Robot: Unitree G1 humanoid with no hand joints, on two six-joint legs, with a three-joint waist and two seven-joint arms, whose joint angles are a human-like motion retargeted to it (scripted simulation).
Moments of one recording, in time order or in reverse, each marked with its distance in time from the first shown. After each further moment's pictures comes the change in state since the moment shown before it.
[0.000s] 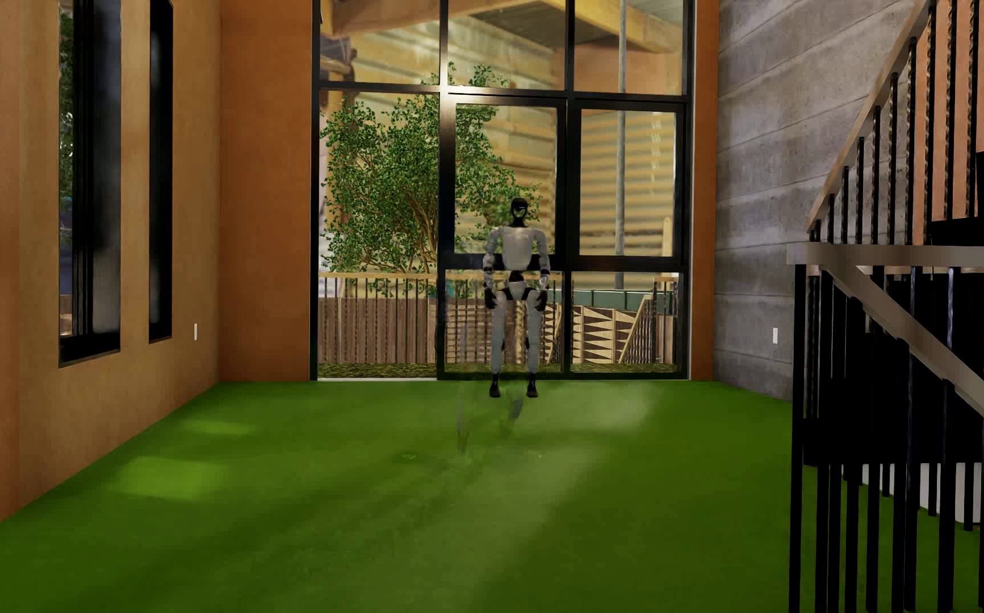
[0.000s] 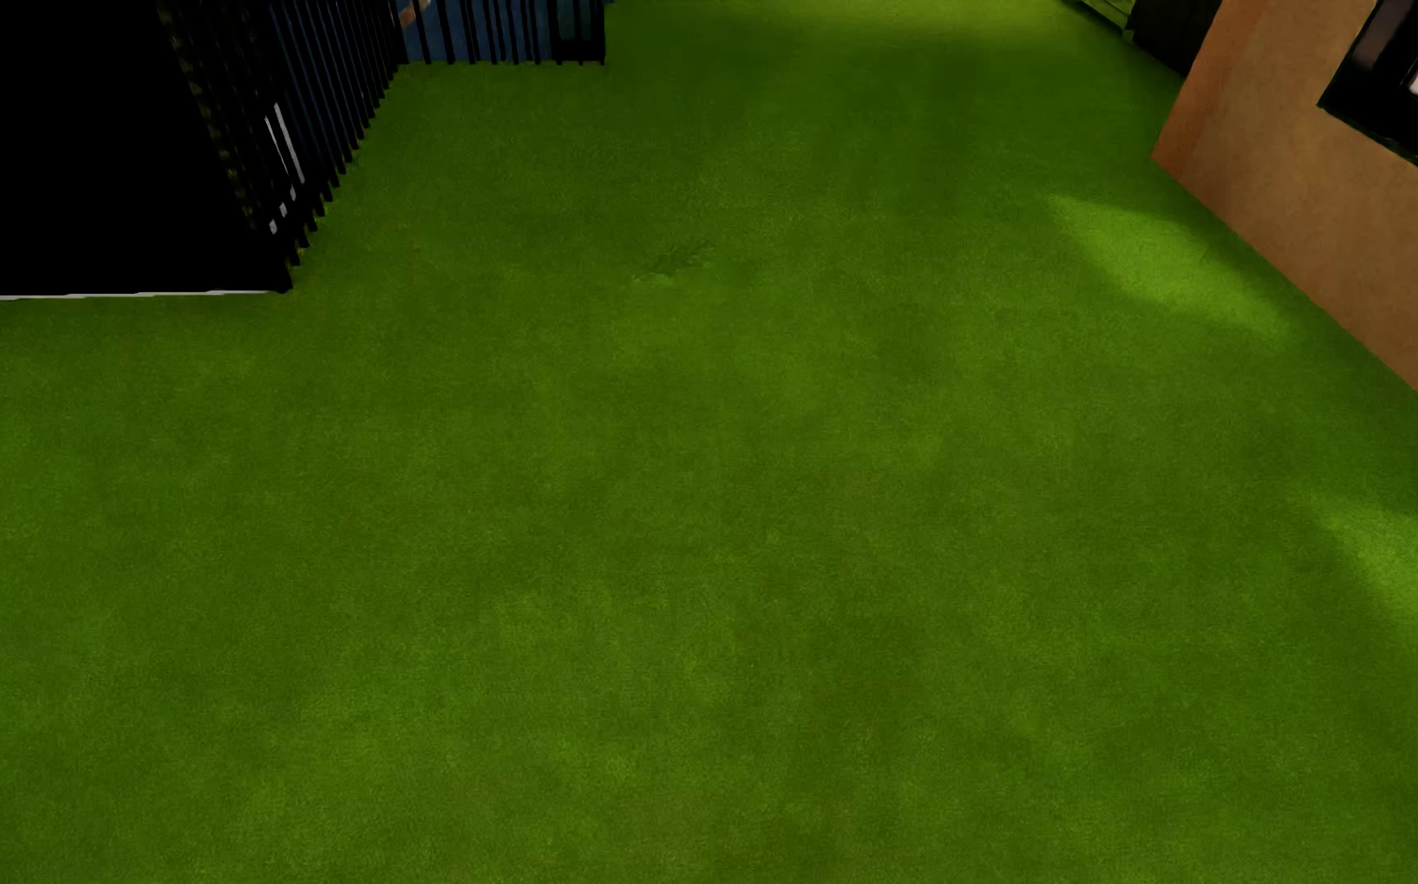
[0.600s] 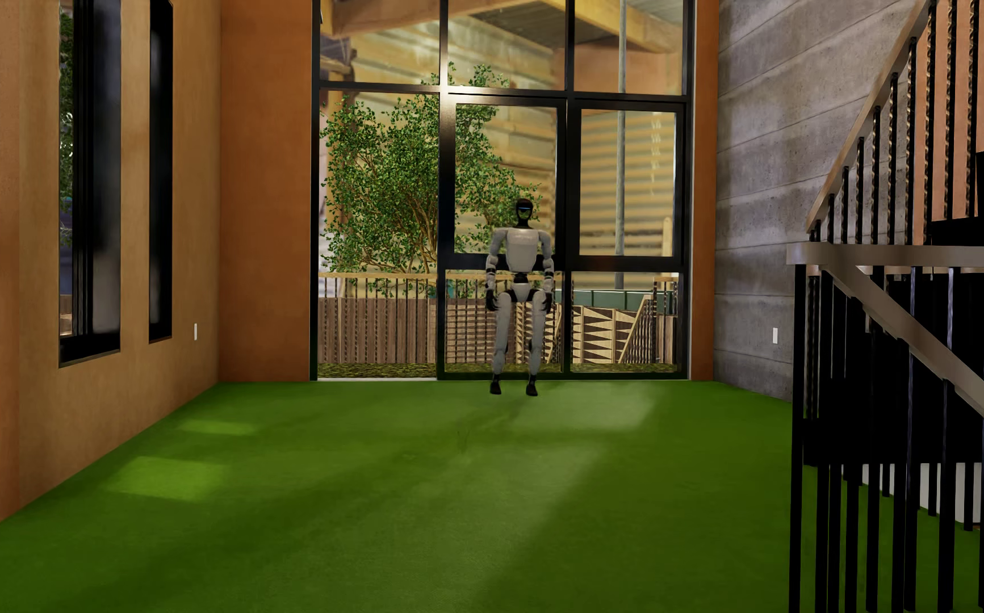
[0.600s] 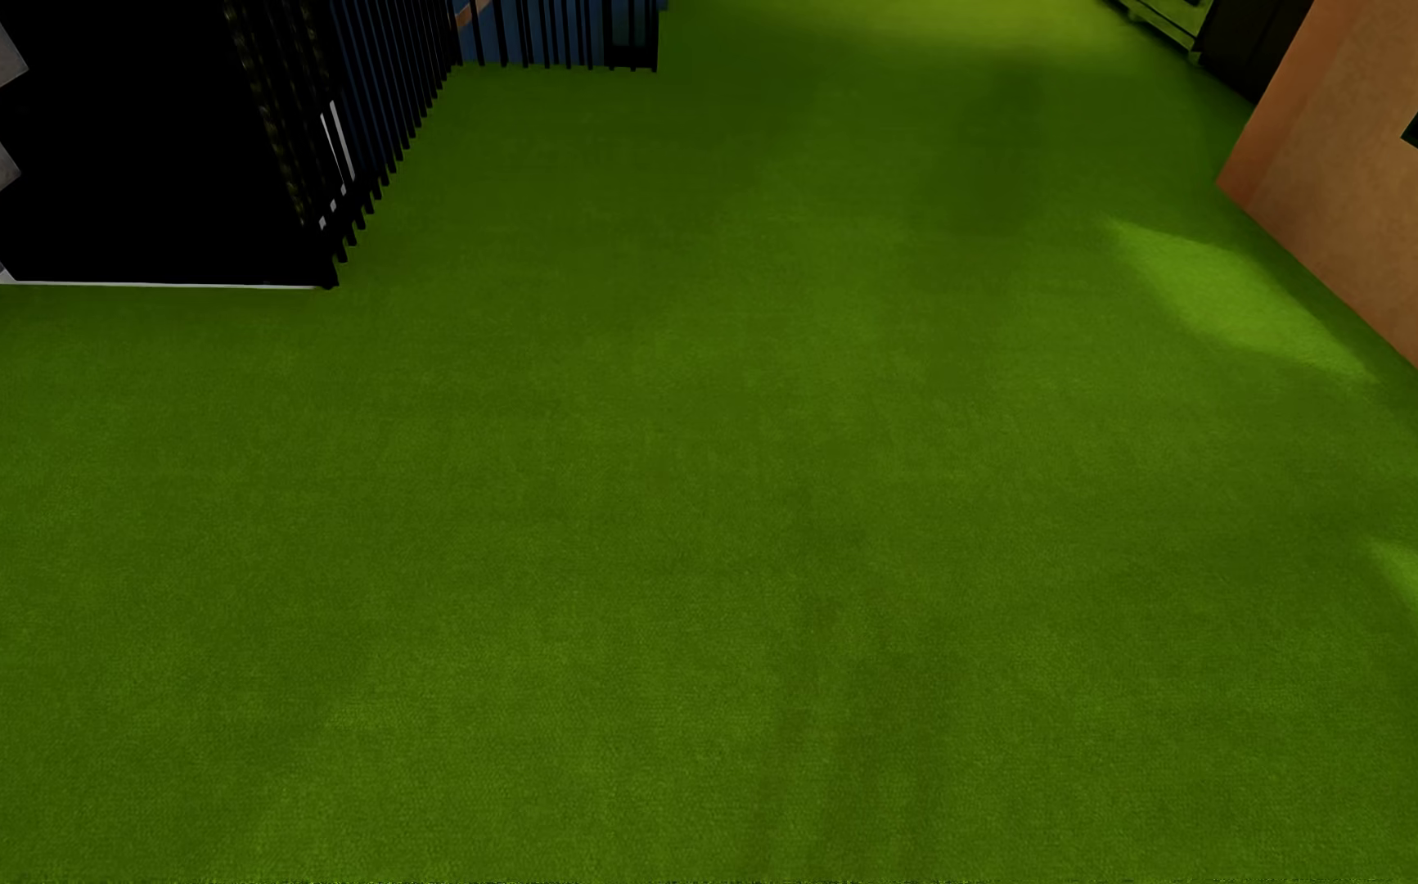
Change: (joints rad) body -0.088 -0.075 -0.002 -0.041 -0.021 0.000 0.000 0.000 0.004 0.274 0.362 0.046 0.096 -0.244 -0.251 -0.007 -0.010 0.000 0.000 0.023 -0.093 0.019 -0.031 0.000 0.000 0.000 0.000 0.000 0.000
